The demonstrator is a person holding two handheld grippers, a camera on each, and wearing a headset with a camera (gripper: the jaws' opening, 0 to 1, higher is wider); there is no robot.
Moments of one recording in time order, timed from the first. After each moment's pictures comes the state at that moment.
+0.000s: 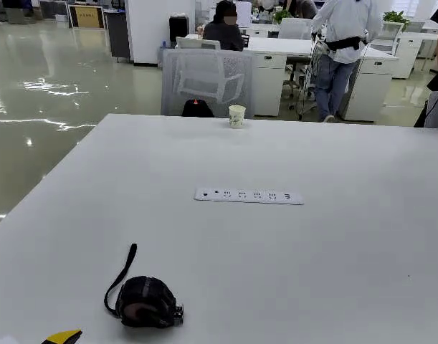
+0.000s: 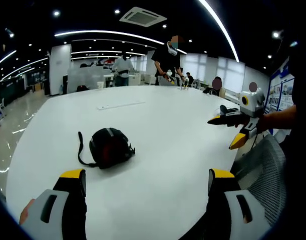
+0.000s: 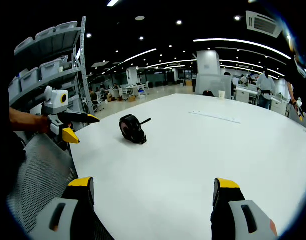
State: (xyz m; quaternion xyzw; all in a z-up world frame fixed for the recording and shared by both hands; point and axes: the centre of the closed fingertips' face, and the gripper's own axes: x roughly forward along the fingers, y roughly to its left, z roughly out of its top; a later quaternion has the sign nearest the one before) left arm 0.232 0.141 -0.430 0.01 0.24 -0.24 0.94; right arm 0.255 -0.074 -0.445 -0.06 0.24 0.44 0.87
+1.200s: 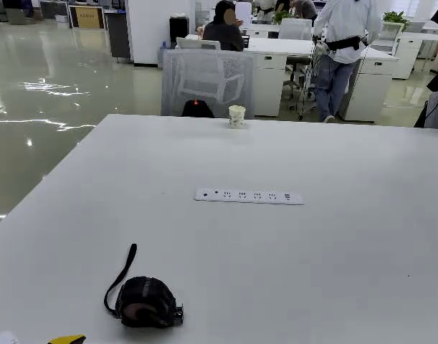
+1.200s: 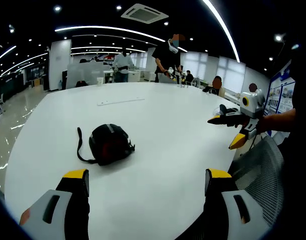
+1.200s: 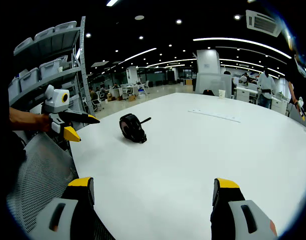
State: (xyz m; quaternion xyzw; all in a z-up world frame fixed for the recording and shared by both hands) left arm 0.232 0.143 -0.433 0.00 0.26 -0.25 0.93; right arm 0.253 -0.075 -0.446 -0.06 0.24 0.44 0.87
